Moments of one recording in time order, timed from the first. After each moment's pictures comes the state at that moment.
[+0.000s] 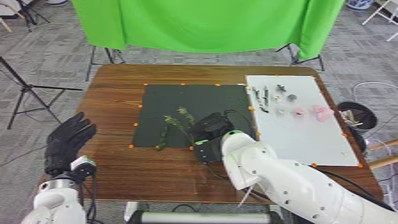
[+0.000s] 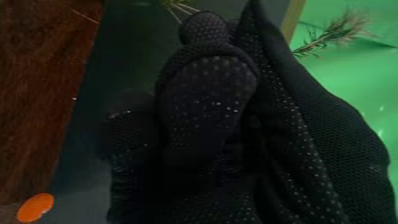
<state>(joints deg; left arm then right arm) 120.7 -63.2 -96.3 -108.8 44.0 17.9 18.3 -61.0 -57.1 28.2 -106.2 -64.9 37.7 40.8</state>
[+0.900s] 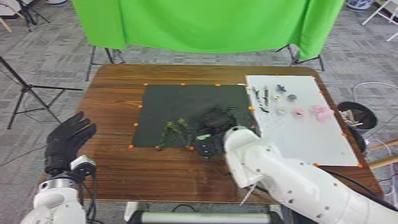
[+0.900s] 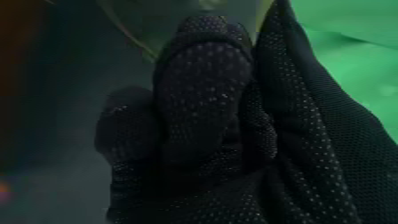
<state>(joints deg) 120.4 -63.2 -96.4 -108.6 44.0 17.6 18.2 -61.3 -56.0 30.2 -107.4 -66.8 37.9 36.3</state>
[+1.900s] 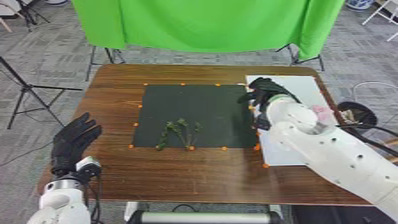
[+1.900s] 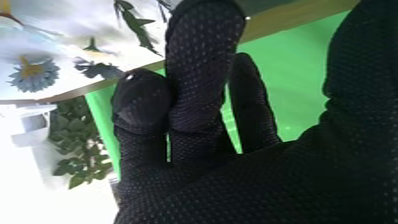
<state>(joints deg) 120.4 -63.1 -94.4 -108.9 44.0 18.0 18.7 -52.3 -48.2 33.6 -93.0 -104.2 2.7 43.9</state>
